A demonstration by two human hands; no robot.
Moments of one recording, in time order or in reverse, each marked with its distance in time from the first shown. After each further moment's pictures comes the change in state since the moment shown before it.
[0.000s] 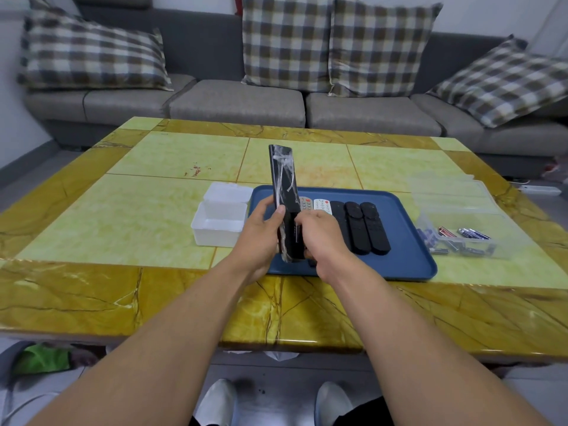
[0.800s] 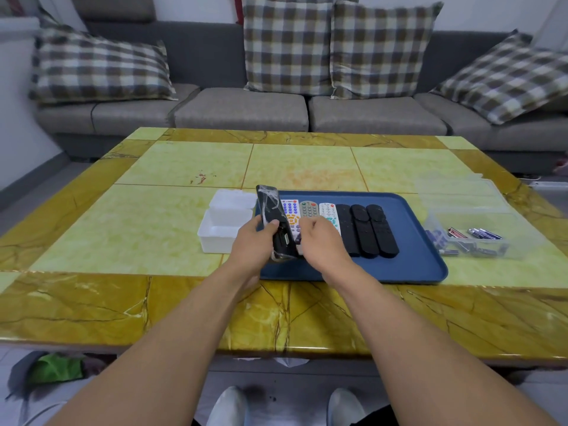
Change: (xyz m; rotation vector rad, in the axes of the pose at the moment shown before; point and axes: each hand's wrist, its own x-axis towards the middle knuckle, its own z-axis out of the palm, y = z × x) left_hand 0.001 0.003 -0.017 0.179 0.213 -0.144; right_hand 0.016 0.012 0.003 -0.419 -0.020 -0.241
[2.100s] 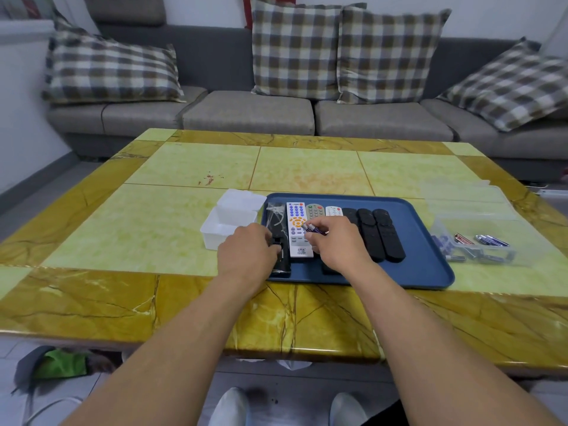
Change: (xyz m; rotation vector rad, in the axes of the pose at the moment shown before) left_hand -0.016 0.010 -0.019 1.159 0.247 0.248; right_hand 0.014 0.014 -0.015 -0.157 0.012 -0.088
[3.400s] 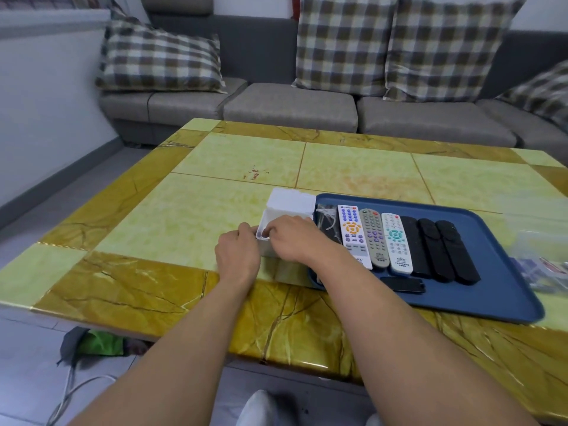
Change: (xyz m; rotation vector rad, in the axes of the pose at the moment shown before) left_hand 0.032 -0.091 -0.007 -0.787 0.238 -0.488; right_hand 0.037 -0.089 0.126 -0.673 -0.453 -0.417
